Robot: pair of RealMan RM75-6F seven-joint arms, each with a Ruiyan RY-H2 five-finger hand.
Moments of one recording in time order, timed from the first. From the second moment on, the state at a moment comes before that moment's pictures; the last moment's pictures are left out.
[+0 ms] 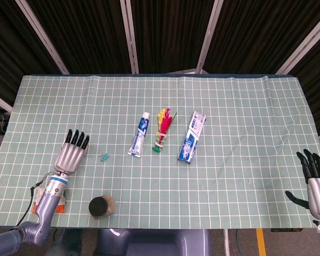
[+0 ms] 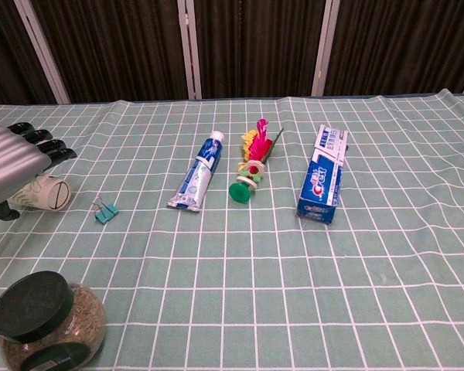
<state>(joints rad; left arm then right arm) -0.50 -1.63 -0.11 -1.20 1.32 1.14 0.94 0.03 -1.05 0.09 -1.69 -1.48 1.53 -0.10</state>
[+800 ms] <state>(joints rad) -0.56 -1.72 -0.09 -1.01 1.35 1.10 0.79 0.03 -1.05 0.09 -1.69 -1.46 1.53 -0.09</state>
